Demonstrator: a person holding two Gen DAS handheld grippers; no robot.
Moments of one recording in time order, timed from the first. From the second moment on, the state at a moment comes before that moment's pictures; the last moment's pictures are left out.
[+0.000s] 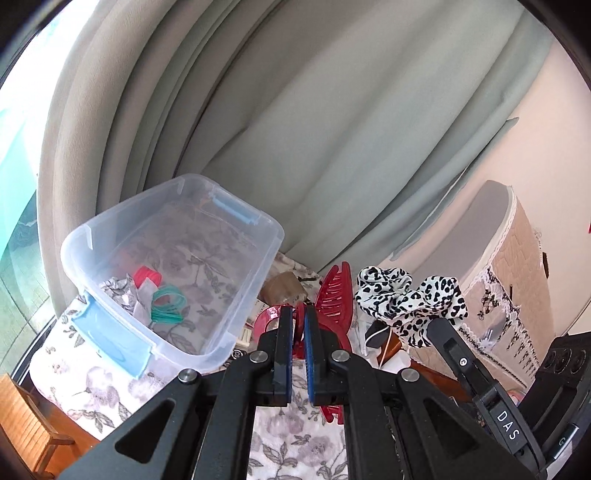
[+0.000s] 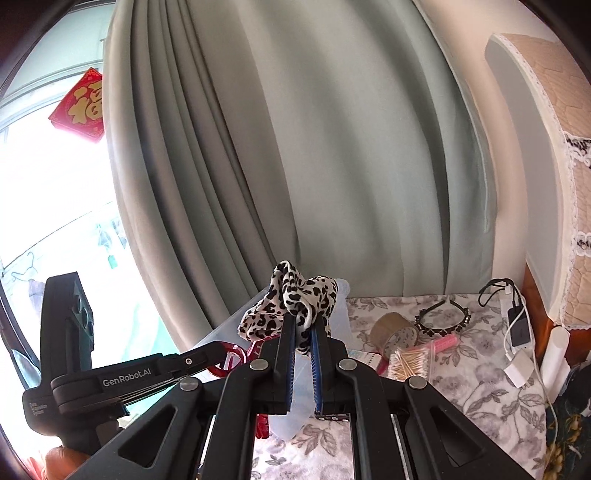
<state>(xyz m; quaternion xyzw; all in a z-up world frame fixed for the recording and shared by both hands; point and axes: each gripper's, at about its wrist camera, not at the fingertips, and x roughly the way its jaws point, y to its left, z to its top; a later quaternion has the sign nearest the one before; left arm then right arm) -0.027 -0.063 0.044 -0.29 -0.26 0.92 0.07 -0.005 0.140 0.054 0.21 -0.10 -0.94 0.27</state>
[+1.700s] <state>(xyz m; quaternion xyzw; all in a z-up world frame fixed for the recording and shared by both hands) -0.039 -0.172 -0.021 -0.23 -0.32 0.92 -0.09 -0.076 0.024 -0.035 0.34 -0.03 -0.88 0.34</state>
